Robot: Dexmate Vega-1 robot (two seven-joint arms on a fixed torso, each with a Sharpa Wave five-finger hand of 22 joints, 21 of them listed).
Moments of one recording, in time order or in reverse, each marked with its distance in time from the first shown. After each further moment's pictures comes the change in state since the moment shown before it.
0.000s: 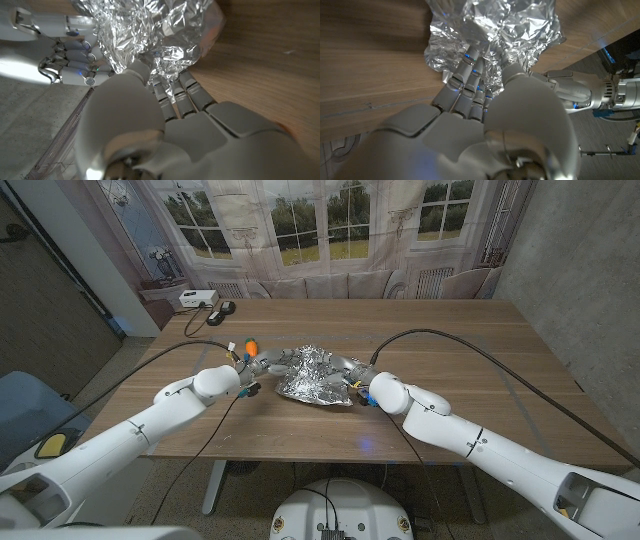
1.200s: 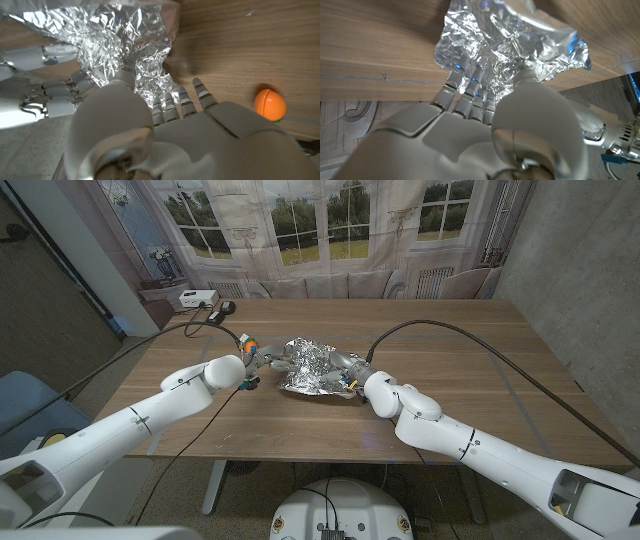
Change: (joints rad) left arm -0.080 0.061 0.078 -0.165 0.228 0.270 -0.044; left_hand -0.219 -0.046 -0.146 0.055 -0.007 -0.355 0.033 -0.126 -0.004 -0.454 0.153 -0.163 0.023 -0.430 0.132 -0.052 0.017 -0.489 0.220 -0.124 -0.011; right arm 0.067 -0.006 -0.096 -0.062 -0.219 -0.221 0.076; right_hand -0.257 -0.087 -0.174 0.152 0.044 -0.206 0.016 -0.064 0.008 -0.292 0.034 -0.145 0.007 -0.335 0.028 -0.241 0.046 -0.433 0.210 -0.041 -0.107
